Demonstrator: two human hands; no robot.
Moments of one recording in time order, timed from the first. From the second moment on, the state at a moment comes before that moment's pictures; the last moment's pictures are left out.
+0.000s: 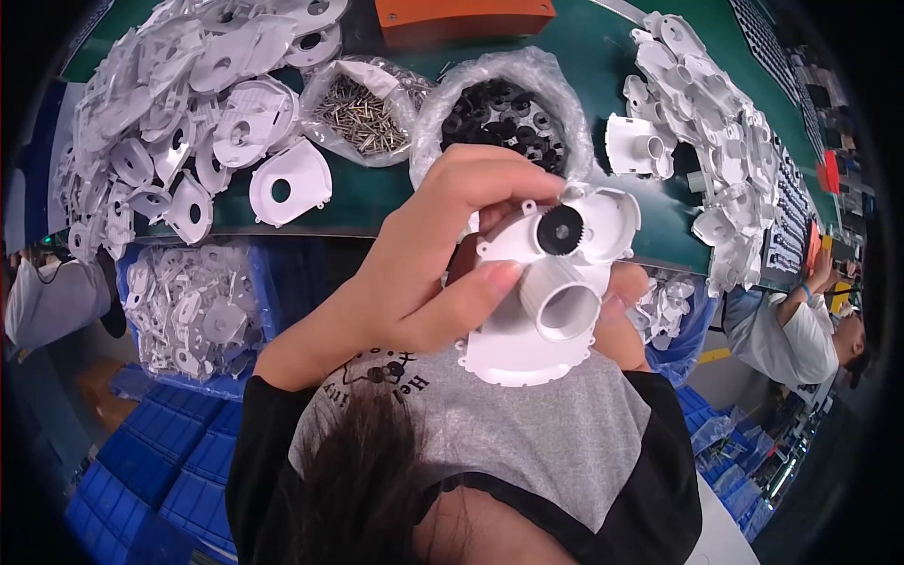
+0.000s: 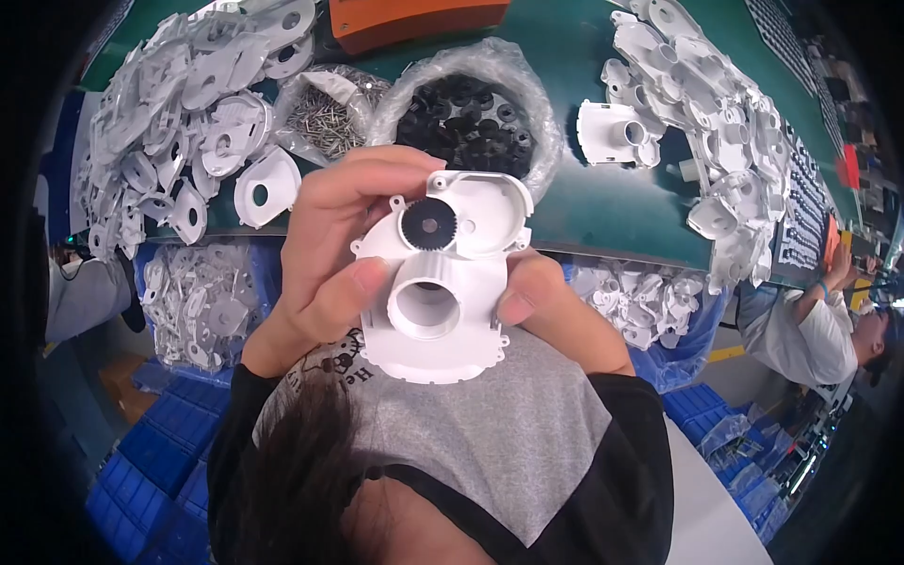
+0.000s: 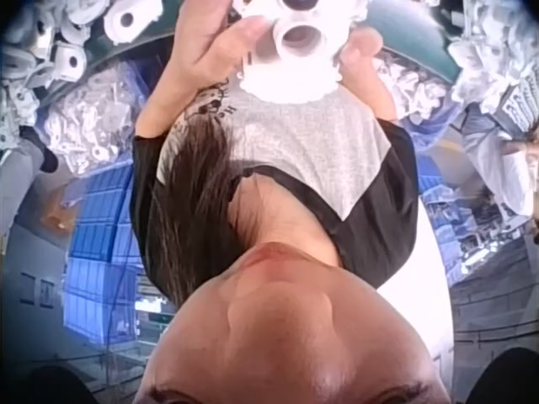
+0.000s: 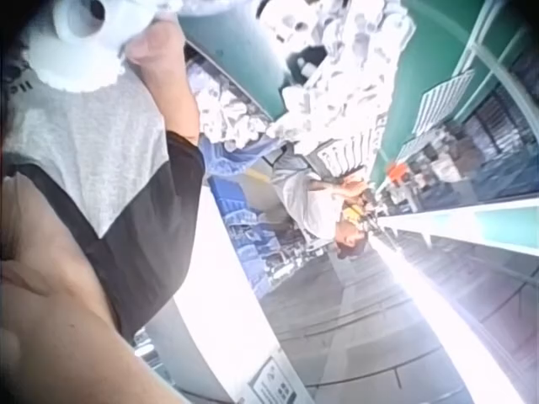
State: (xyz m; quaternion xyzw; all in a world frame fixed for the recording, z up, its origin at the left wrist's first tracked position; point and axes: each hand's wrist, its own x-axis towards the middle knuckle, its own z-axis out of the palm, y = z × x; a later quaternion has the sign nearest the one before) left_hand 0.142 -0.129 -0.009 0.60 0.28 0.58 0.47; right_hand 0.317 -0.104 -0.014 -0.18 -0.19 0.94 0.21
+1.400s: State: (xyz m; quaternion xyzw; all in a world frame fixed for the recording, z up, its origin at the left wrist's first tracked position) left_hand 0.139 -0.125 -0.025 0.58 0.34 0.67 0.33; right_hand 0.304 -0.104 -0.003 -0.26 -0.31 0.87 0.28
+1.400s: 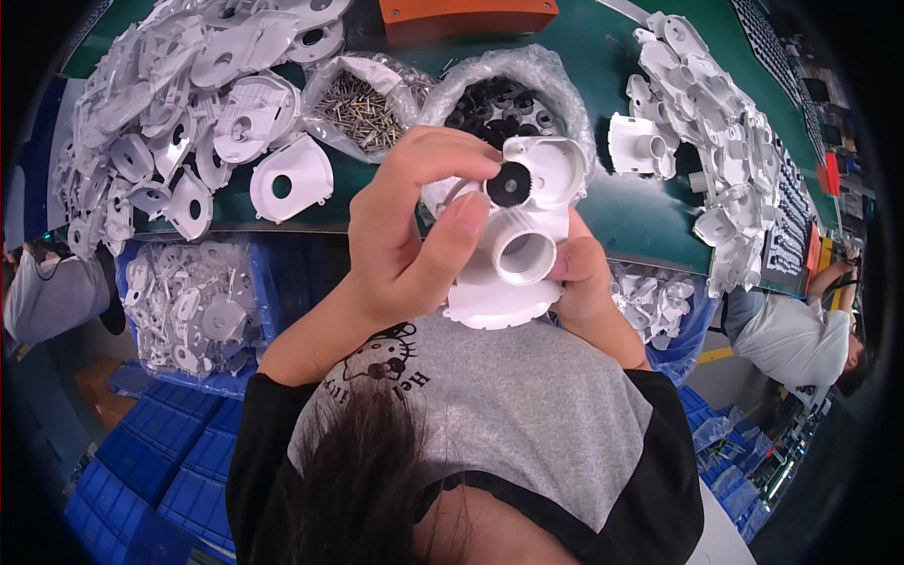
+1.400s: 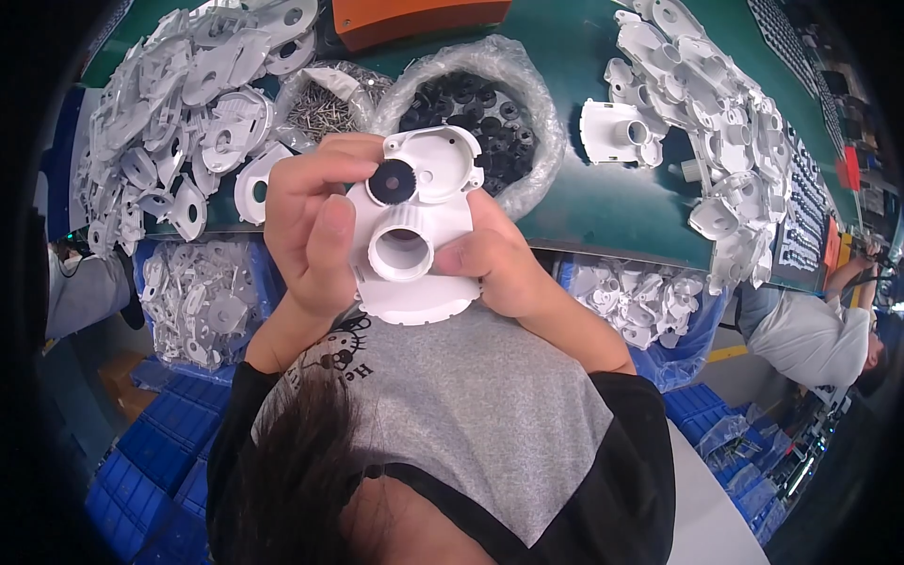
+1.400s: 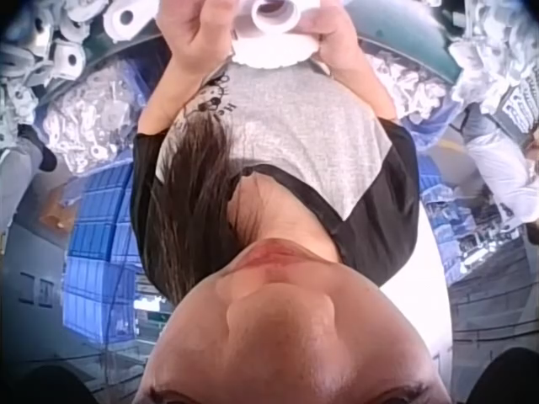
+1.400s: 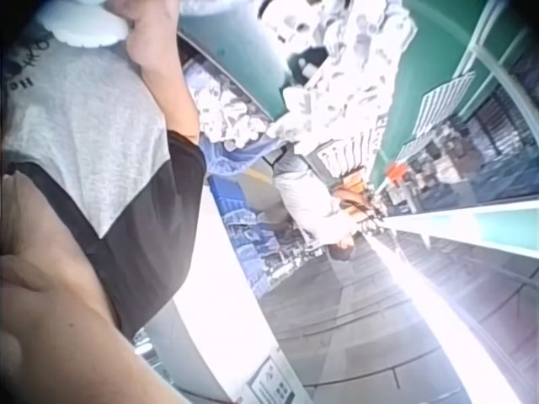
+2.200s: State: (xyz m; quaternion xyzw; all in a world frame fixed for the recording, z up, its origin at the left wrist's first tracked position) left_hand 0.139 -0.125 -0.028 0.57 0.36 0.66 0.34; right_hand 0.297 -0.099 -0.002 -0.30 -0.30 0.86 0.30
